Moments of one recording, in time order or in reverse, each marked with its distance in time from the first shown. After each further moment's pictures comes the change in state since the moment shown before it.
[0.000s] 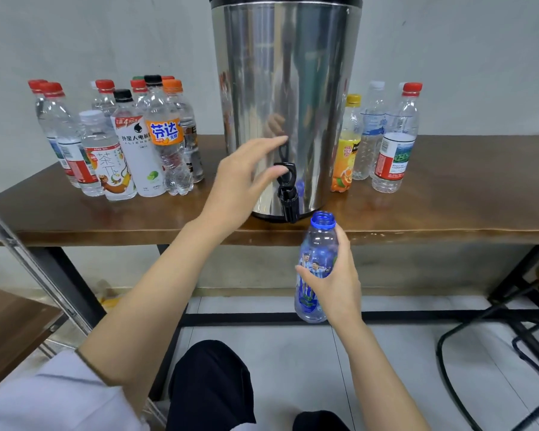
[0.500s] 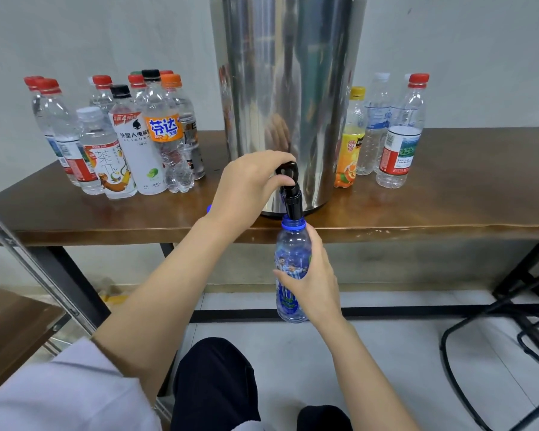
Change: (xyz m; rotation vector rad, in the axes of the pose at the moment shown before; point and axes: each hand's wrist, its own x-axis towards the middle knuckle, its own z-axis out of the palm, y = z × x) left_hand 0.000 -0.003 0.013 0.240 -0.009 0.106; right_hand -0.002 -0.004 0.033 -0.019 -0.141 -0.039
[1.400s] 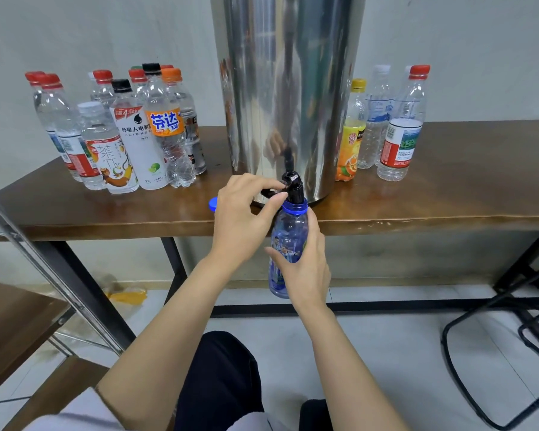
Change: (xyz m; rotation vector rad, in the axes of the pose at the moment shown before) left_hand -0.055 0.012 0.009 -0.247 0.124 -0.274; right_hand 0.000 -0.018 0.022 -0.034 0.185 -0.030
